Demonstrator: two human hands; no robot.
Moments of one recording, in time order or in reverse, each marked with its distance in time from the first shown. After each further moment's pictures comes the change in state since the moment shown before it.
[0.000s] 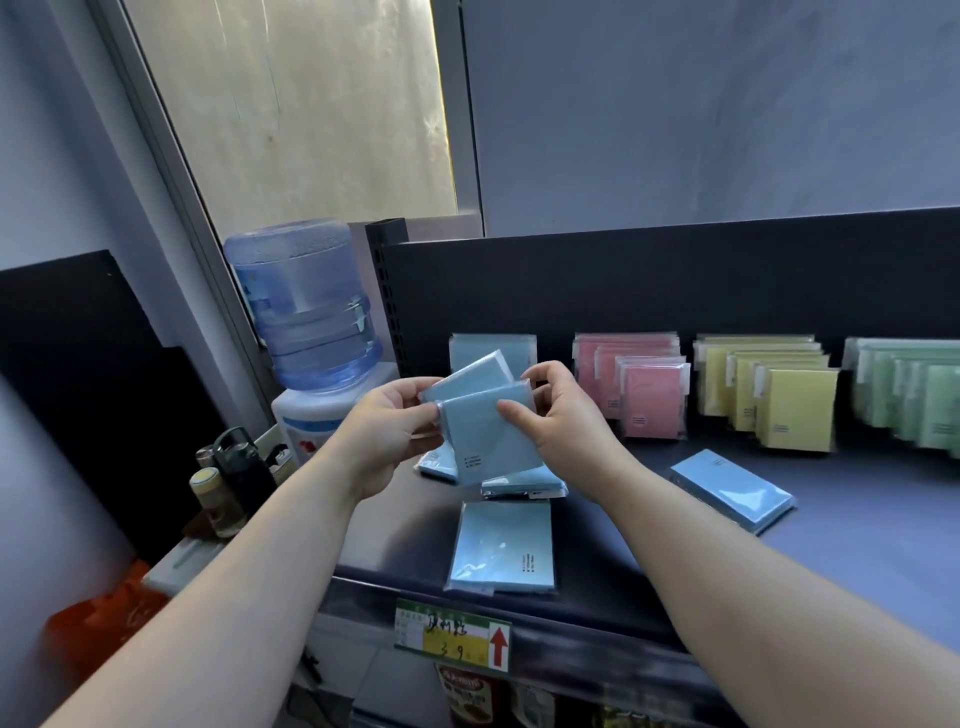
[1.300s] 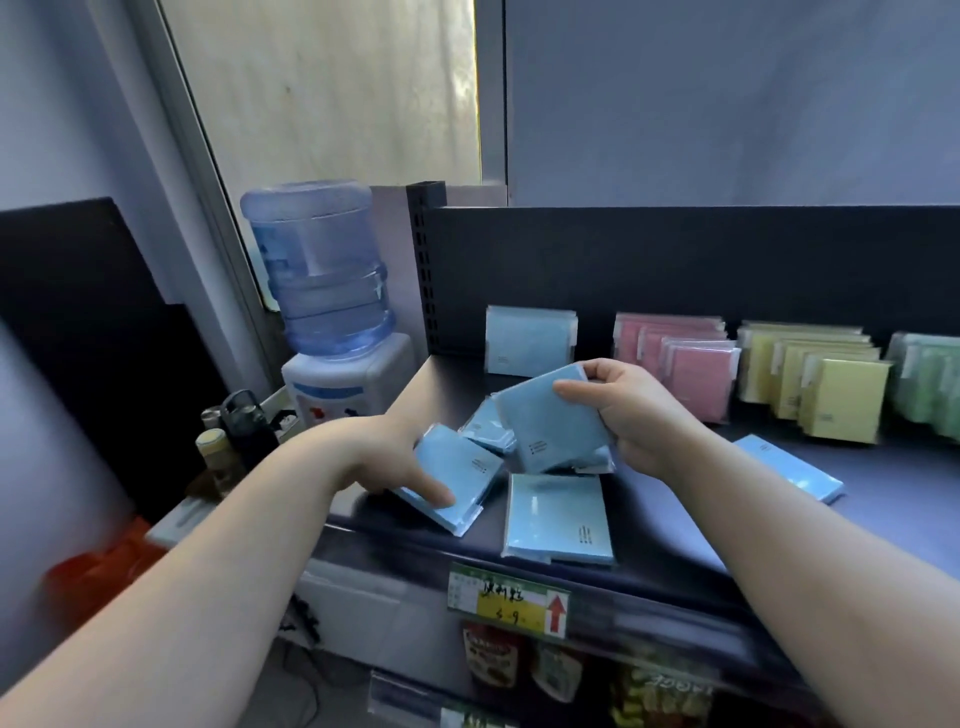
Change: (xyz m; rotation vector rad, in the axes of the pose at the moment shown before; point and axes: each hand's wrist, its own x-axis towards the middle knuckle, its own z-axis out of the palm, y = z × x) left_hand -0.017 -0.007 -0.061 1.196 -0.290 -0.390; right_hand 0.000 -0.010 0.003 0.256 -0.025 0.282
